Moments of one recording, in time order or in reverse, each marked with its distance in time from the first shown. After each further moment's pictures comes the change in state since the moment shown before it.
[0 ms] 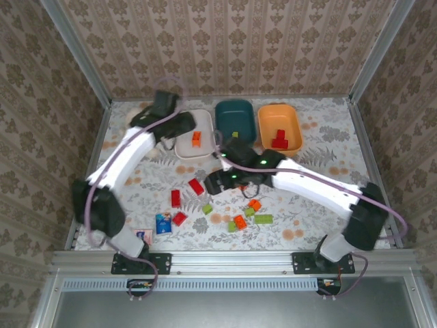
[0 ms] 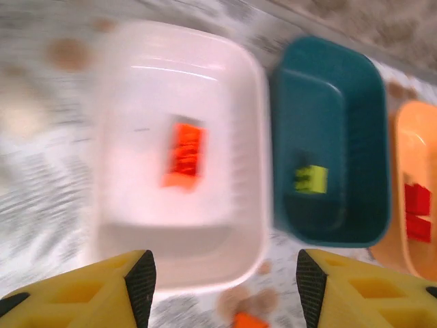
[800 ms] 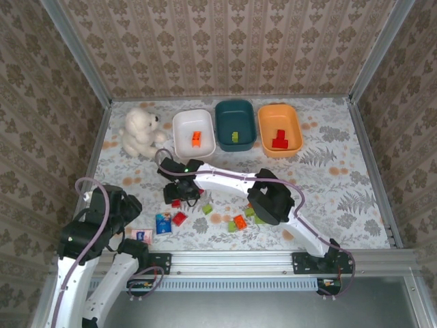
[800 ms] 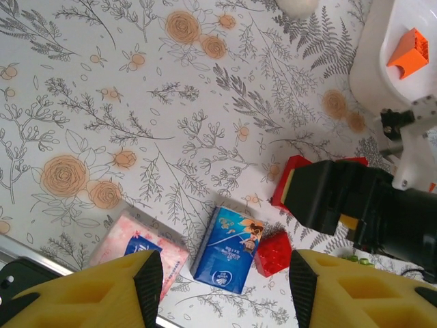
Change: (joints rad) left arm 0.068 -1.050 -0.480 -0.706 -0.177 -0.230; right arm 0.153 0.816 0.695 -0.134 0.063 0.360
